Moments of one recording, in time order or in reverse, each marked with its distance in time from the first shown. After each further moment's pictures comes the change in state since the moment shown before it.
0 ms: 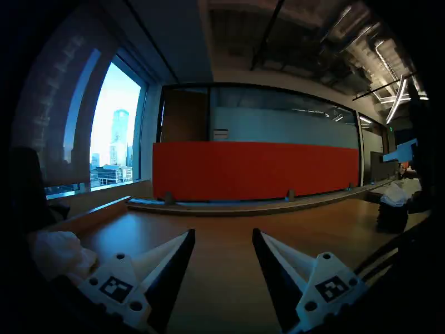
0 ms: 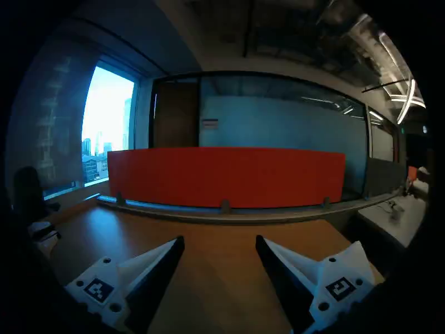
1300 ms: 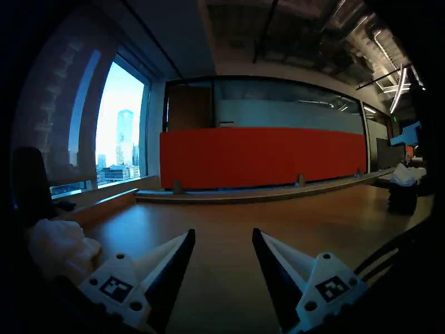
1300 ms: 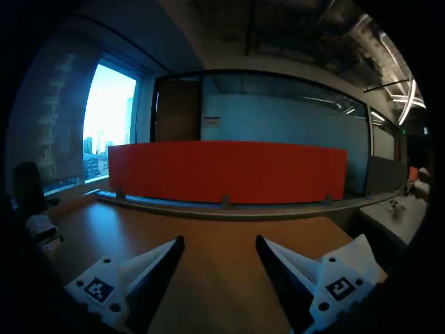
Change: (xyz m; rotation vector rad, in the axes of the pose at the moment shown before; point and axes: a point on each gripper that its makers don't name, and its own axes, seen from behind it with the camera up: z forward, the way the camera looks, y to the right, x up) left arm -0.051 -0.020 0.006 0.045 -0.033 0.035; right arm -0.024 0.004 0.008 0.007 -0.003 -0.010
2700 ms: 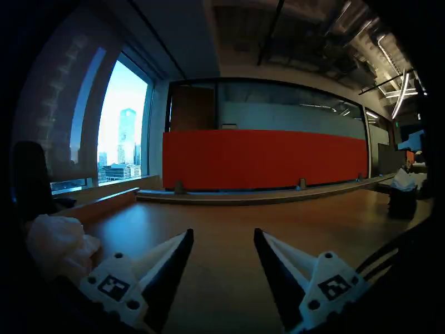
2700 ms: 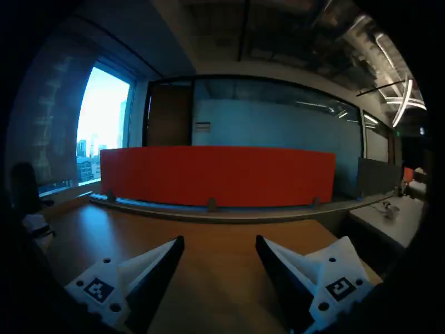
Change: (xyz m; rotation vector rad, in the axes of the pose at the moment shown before) left arm 0.000 -0.003 -0.001 0.008 0.012 -0.026; right arm 0.000 0.042 -0.018 -0.049 0.038 -0.003
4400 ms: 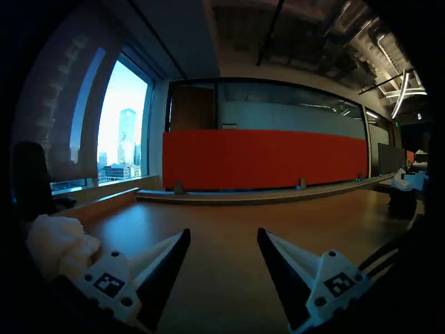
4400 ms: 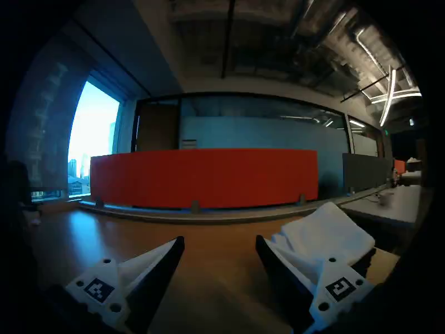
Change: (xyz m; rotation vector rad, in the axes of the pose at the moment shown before) left arm -0.005 0.001 0.001 0.000 0.001 0.001; right arm -0.083 0.043 -0.010 -0.069 0.140 0.042
